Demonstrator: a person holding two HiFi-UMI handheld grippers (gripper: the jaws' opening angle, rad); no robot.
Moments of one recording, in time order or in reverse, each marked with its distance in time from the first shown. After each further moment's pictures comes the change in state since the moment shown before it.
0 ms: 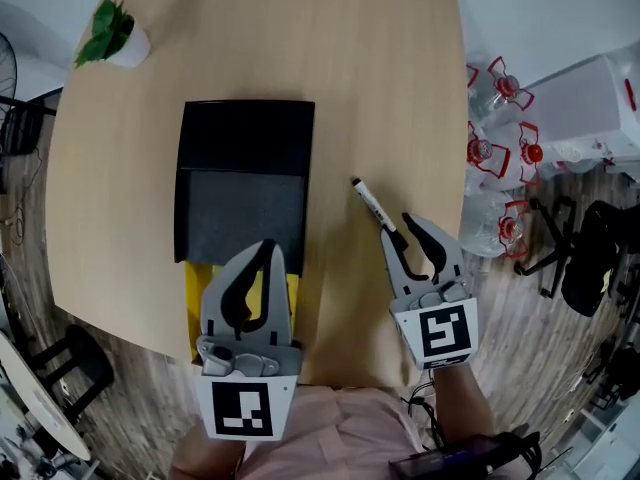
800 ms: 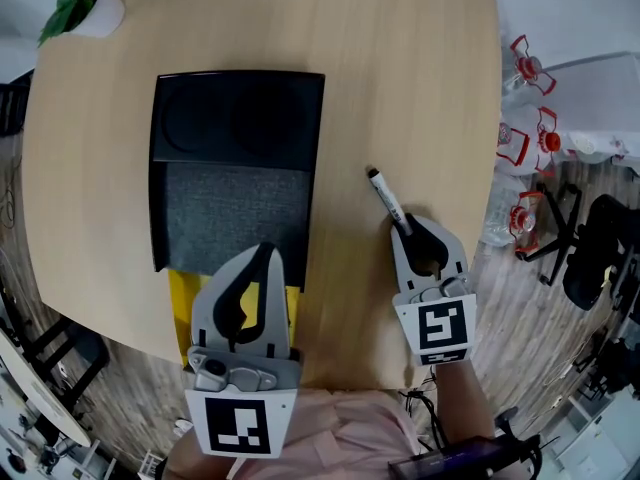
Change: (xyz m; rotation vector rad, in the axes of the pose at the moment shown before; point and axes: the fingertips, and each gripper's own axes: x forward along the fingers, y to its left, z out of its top) left arm 0.023 0.009 -0.039 -0.012 0.078 -0.020; right arm 0.038 0.000 -0.072 -0.023 0.205 0.015
